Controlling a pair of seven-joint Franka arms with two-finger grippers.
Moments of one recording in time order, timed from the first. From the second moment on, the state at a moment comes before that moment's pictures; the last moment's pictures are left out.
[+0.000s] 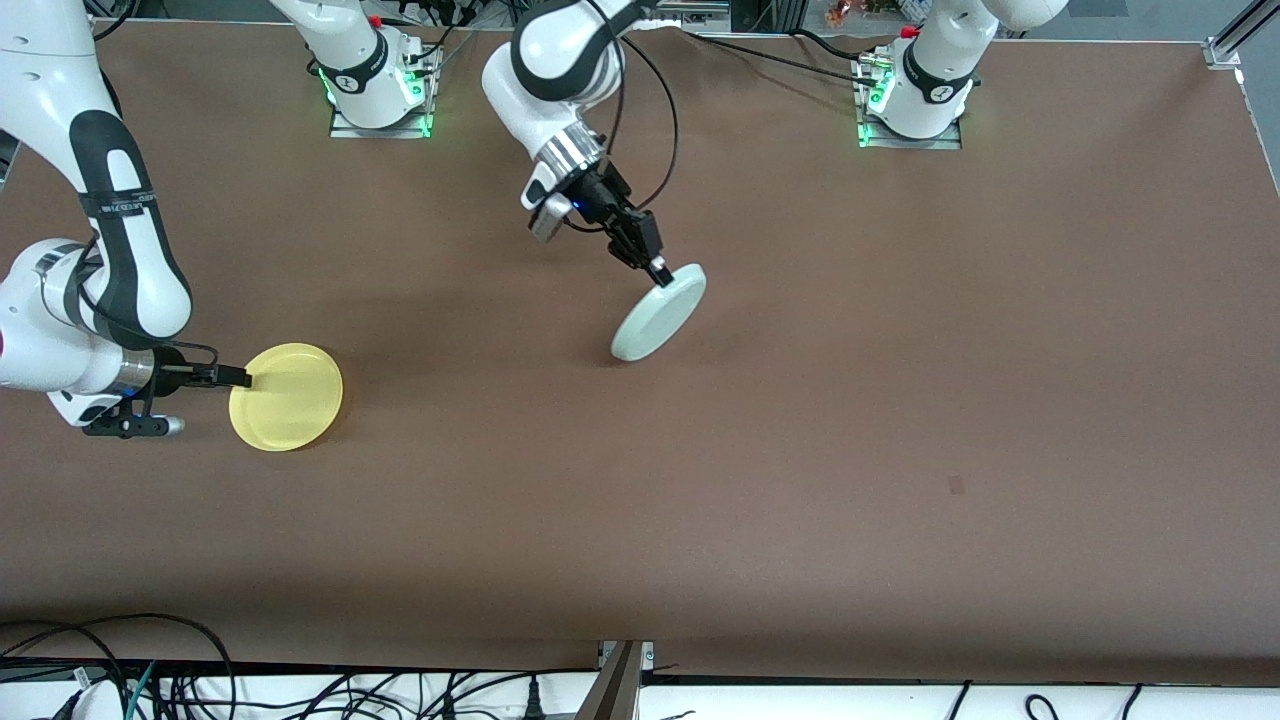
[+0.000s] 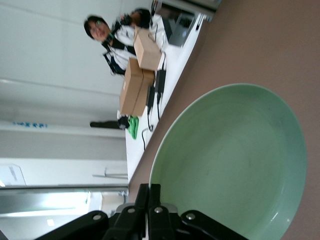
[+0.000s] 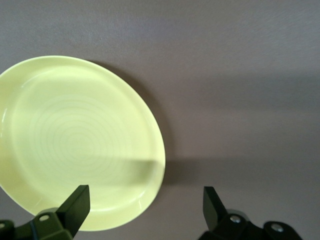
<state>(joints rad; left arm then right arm) -1.20 0.79 0.02 -1.33 1.11 1.51 -0.77 -0.16 0.59 -0.10 -1.77 0.13 2.17 -0.32</state>
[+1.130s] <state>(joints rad) -1.32 1.02 0.03 -1.22 1.31 1.50 -0.93 -0.21 0.66 -0.10 -1.75 0.35 2.22 -0.60</state>
